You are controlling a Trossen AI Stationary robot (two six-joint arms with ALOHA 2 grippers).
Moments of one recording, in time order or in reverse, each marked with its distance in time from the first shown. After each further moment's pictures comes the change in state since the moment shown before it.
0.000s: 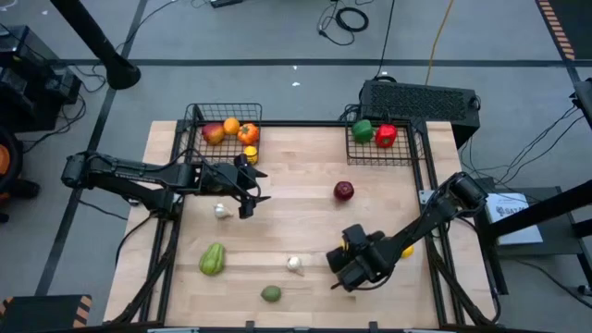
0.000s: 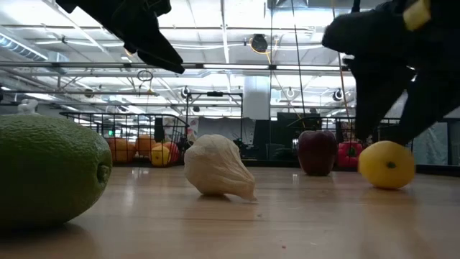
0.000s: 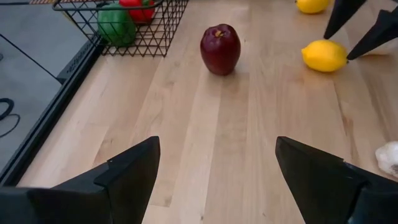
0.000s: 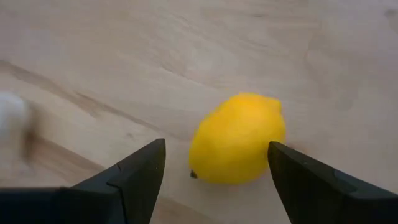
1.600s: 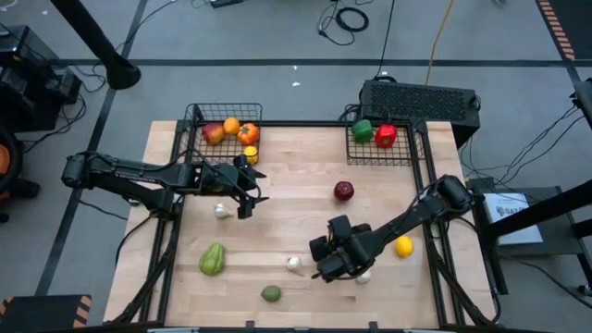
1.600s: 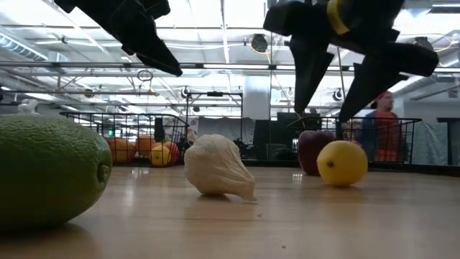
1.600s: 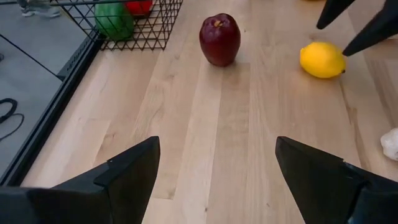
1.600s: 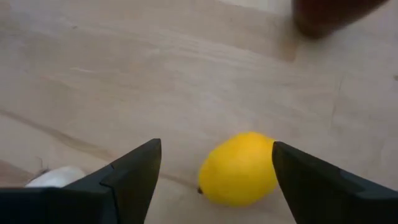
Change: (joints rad) left arm 0.000 0.000 0.000 -0.030 0.000 0.025; right arm -0.104 0.098 0.221 -0.118 0.096 -0.038
